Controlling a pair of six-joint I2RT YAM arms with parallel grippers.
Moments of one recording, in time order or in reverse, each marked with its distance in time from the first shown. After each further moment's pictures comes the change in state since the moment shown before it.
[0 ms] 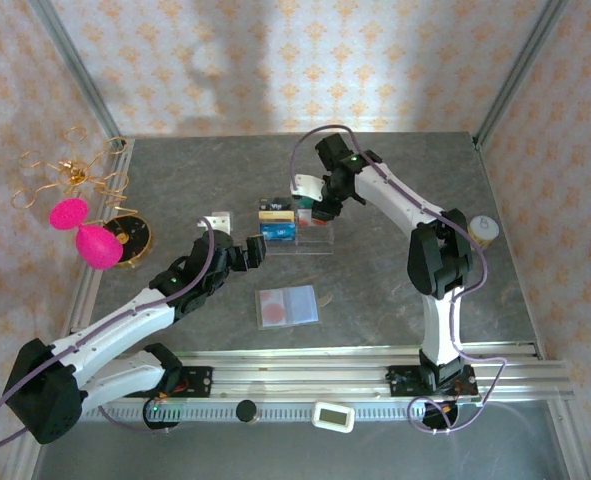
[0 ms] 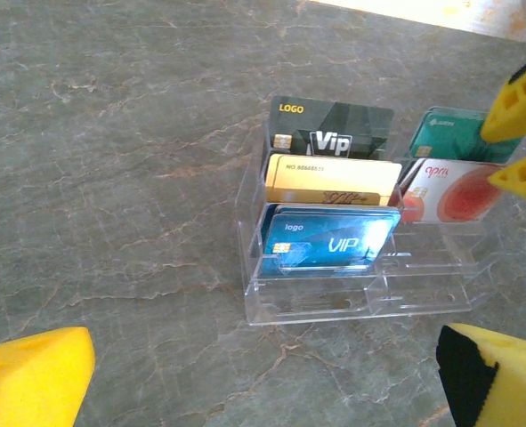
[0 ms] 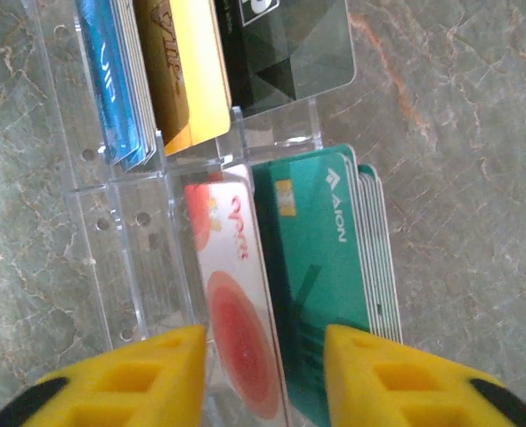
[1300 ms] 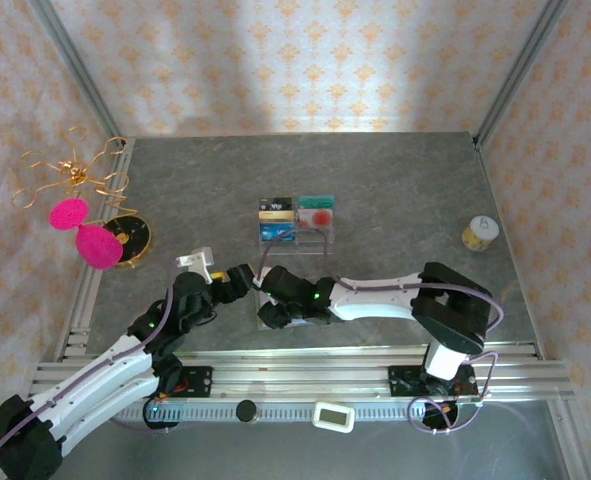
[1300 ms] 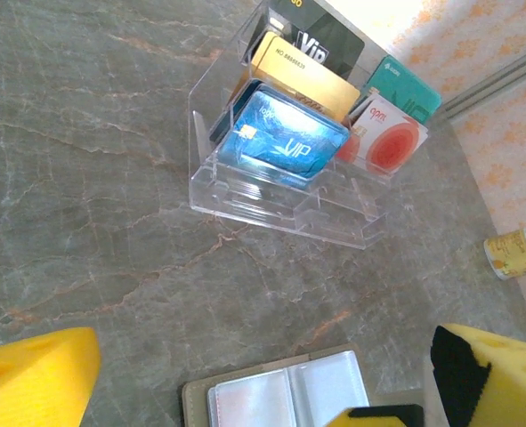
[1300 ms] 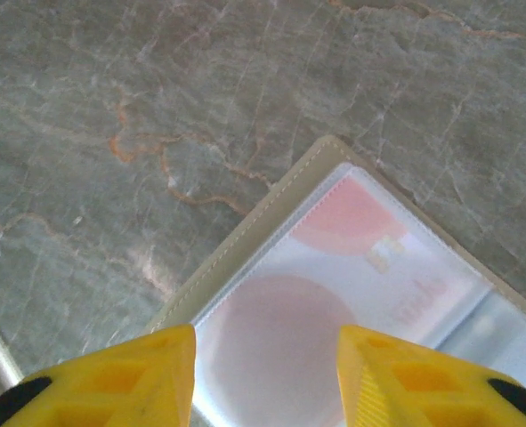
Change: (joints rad) left arm 0.000 -0.411 -0.378 0.093 0.196 -0.330; right arm 0.665 -0.314 -0.845 0.732 0.233 1.212
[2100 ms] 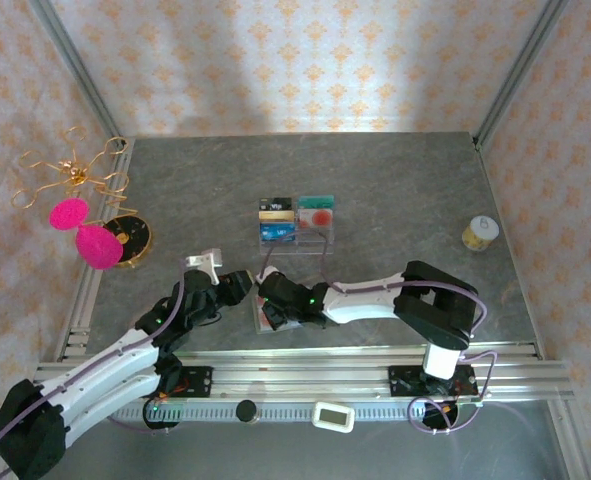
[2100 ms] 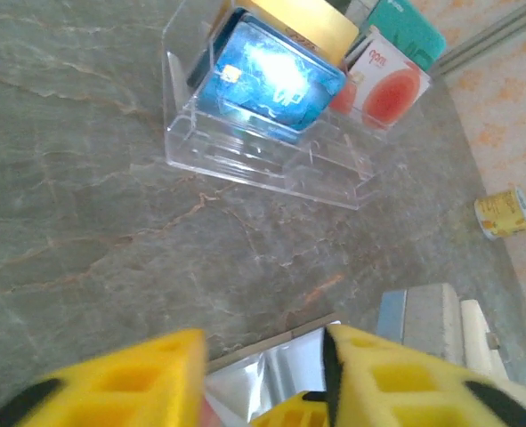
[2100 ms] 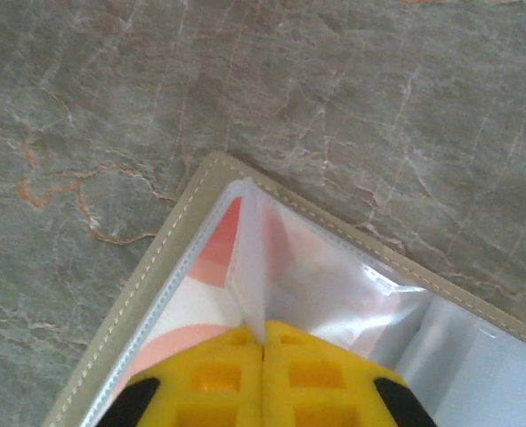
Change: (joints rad) left arm 0.002 0.135 -0.018 0.095 0.128 -0.004; right arm 0.009 0.053 -0.046 0.123 0.090 0.151
